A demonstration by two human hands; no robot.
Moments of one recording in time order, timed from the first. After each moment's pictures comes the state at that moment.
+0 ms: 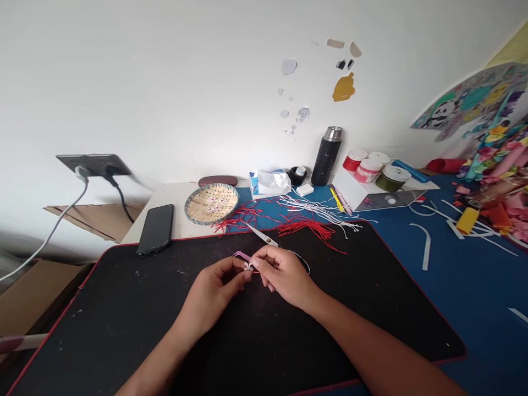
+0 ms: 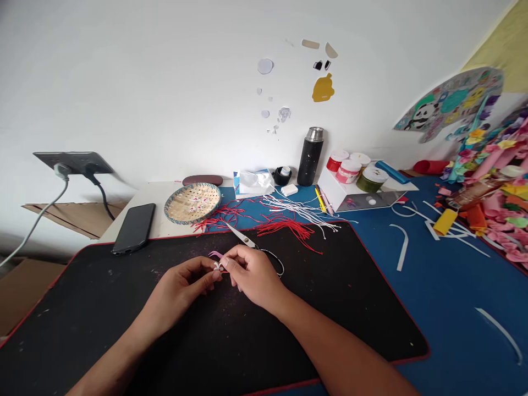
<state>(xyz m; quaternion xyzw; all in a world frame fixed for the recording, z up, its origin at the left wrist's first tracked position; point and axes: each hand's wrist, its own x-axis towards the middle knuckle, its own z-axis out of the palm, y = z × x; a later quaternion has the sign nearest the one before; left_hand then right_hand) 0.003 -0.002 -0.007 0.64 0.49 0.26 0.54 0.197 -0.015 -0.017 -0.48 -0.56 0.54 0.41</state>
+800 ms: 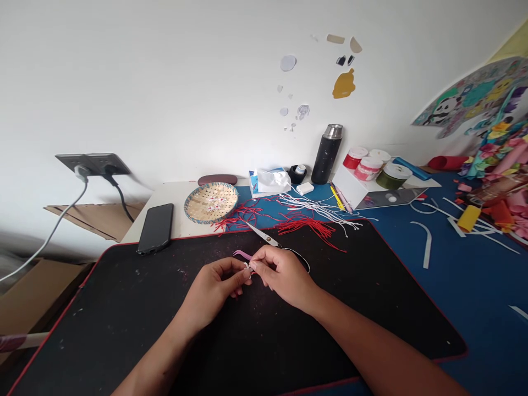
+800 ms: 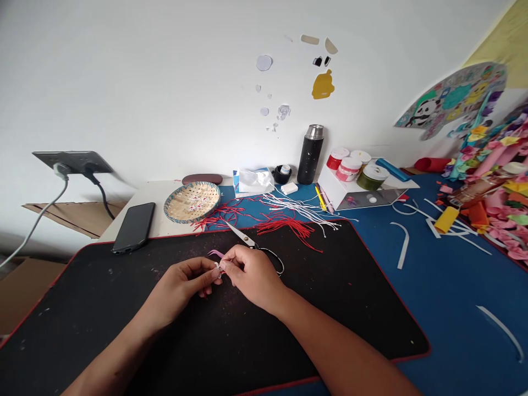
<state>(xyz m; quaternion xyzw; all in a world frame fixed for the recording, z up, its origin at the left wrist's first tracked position) 0.007 0.003 -0.006 0.57 0.49 0.25 0.61 0.199 -0.015 -0.026 -0.50 -0.63 0.47 0.38</state>
